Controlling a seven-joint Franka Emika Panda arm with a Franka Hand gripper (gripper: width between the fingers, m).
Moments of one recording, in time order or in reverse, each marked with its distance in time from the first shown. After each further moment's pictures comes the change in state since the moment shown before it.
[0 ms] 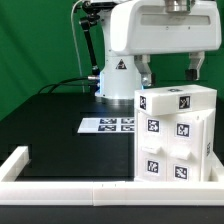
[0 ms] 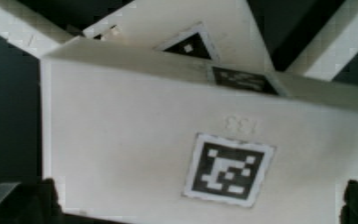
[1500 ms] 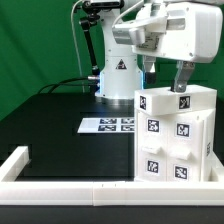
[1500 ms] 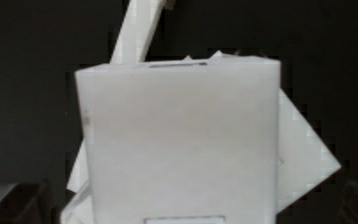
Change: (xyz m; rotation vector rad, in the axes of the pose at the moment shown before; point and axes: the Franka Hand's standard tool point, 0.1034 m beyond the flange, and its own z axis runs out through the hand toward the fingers) arm -0.010 0.014 0.007 -0.007 -0.124 -1.212
